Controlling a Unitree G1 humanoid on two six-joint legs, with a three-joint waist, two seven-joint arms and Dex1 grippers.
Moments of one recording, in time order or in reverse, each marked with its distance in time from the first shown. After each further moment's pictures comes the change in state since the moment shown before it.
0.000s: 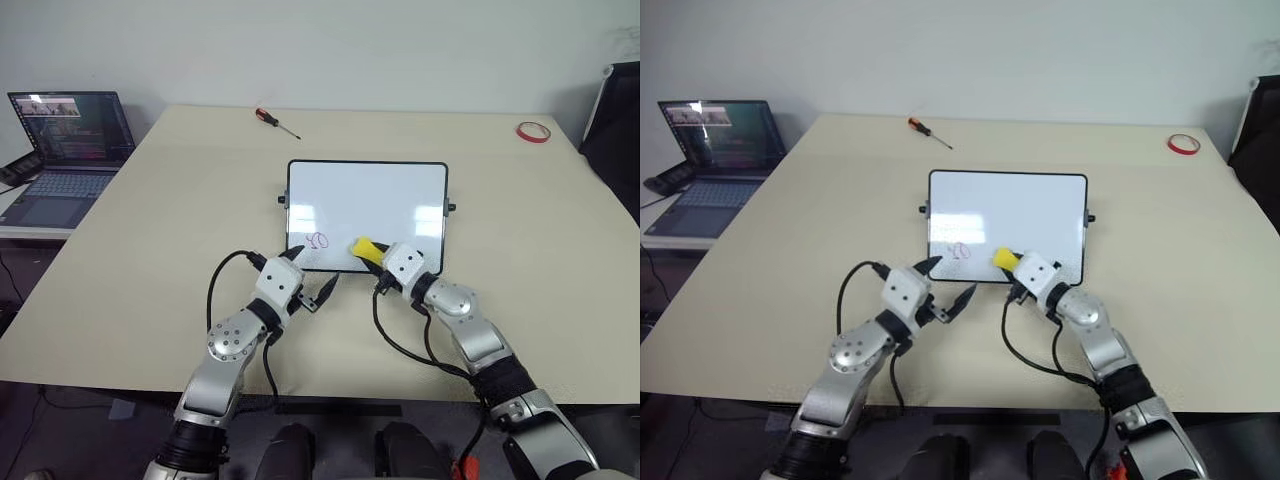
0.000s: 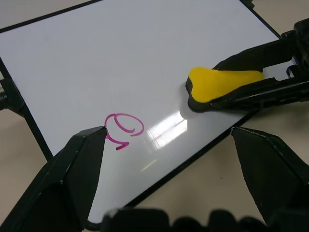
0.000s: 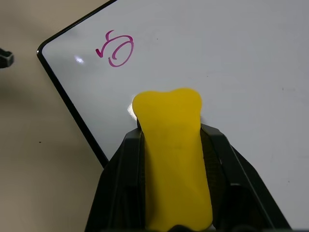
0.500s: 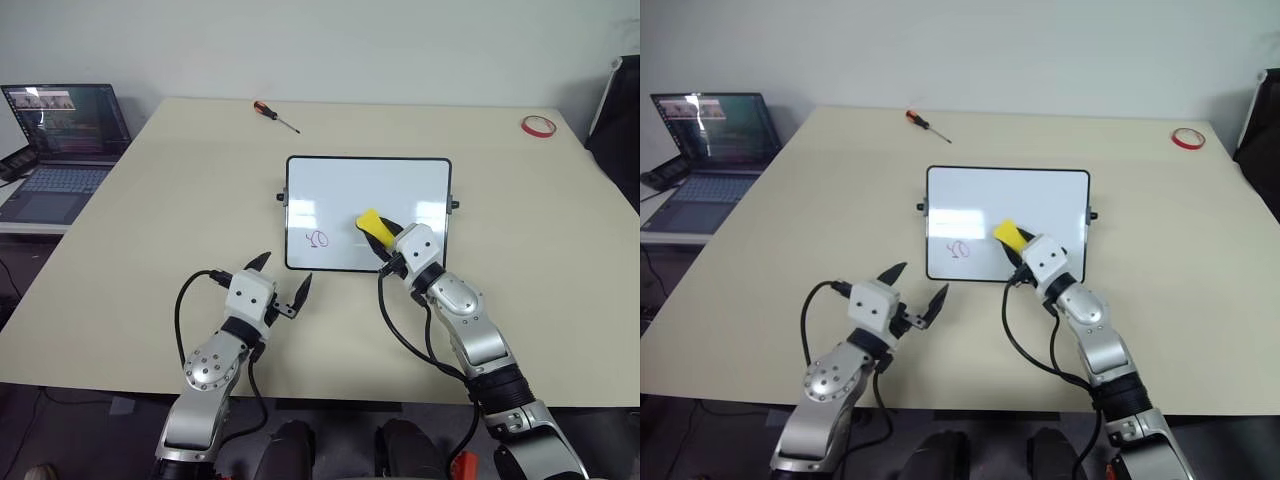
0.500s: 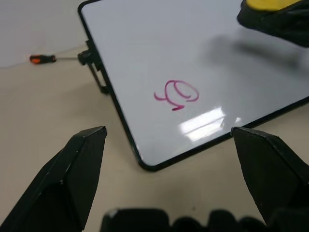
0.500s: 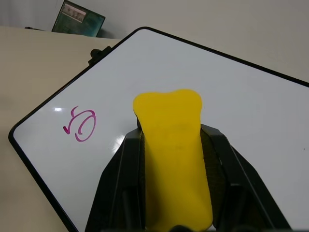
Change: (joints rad) left arm 0.149 -0.041 0.097 -0.119 -0.004 0.005 0.136; right arm 0.032 0.062 -0.066 -0.155 0.077 0.002 -0.059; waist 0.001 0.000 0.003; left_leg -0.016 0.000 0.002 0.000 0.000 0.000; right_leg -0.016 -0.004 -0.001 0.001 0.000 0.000
